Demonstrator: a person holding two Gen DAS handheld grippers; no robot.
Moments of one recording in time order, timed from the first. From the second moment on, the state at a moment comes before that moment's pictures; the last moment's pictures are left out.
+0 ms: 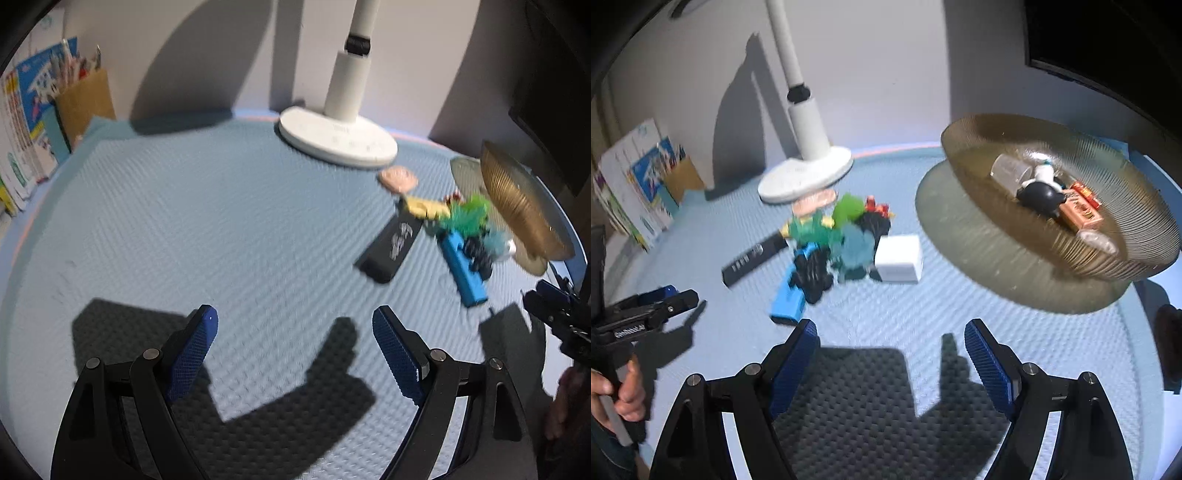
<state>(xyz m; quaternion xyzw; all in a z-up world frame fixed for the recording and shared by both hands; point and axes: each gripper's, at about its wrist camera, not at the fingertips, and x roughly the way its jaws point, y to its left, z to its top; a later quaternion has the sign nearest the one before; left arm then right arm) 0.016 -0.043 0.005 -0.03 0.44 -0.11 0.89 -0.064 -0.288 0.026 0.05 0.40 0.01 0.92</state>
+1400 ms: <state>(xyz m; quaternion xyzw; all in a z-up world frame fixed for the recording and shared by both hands) 0.074 -0.124 0.011 0.08 0.44 -0.23 0.87 0.021 -0.303 0.016 -0.03 0.44 0.05 0.90</state>
